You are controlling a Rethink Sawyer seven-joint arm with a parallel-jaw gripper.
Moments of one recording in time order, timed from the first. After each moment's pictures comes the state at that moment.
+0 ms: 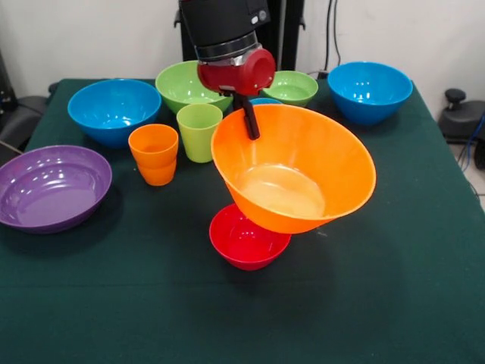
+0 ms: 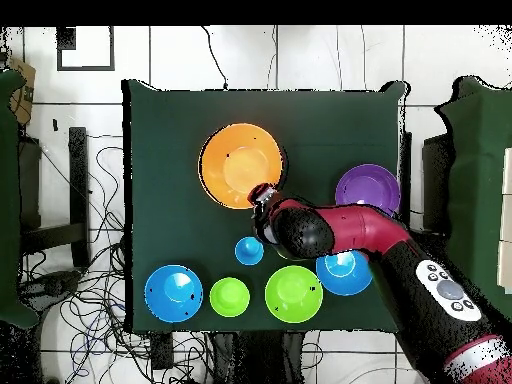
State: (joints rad) arm -0.86 -0.64 0.69 1.90 -0.53 0.36 2.64
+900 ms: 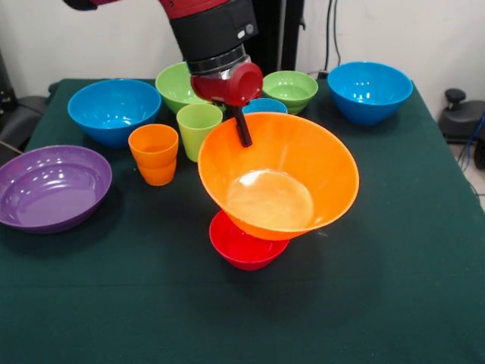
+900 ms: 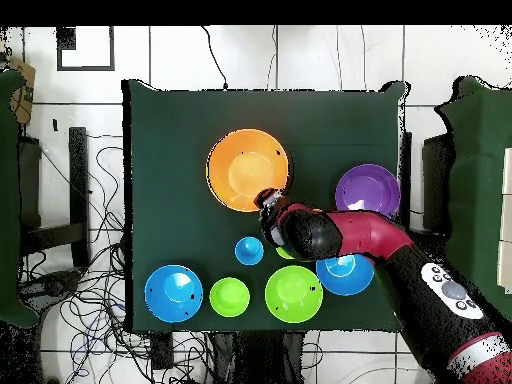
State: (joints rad) arm -0.90 -0.57 0.68 1.89 -0.53 0.36 2.64
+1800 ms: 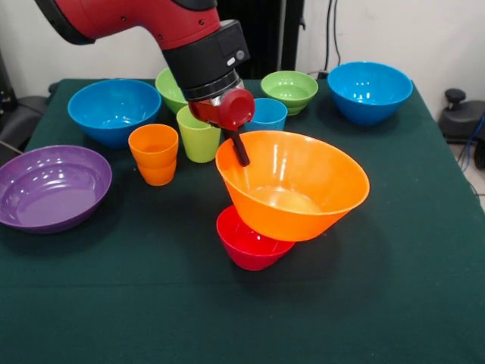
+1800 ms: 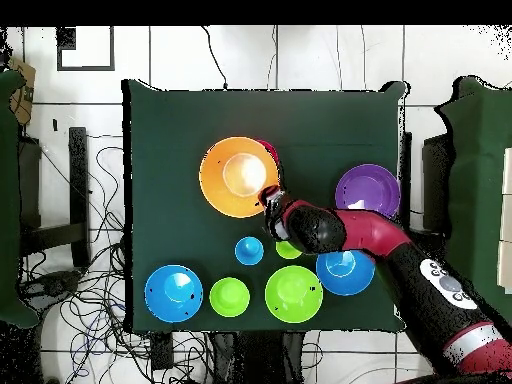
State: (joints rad) arm -0.94 -0.45 0.69 1.83 -0.53 0.36 2.64
